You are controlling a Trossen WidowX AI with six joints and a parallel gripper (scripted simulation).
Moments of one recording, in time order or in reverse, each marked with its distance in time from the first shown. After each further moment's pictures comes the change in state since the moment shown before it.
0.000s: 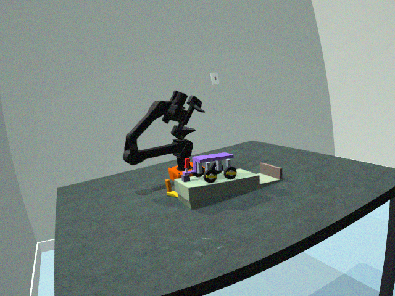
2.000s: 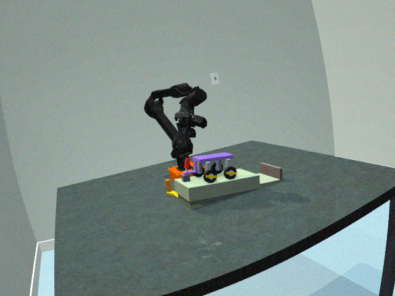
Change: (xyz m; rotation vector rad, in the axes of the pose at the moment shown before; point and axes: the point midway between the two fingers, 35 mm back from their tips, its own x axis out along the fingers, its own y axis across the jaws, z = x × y) arm 0.012 -0.083 0.011 -1.826 1.173 -0.556
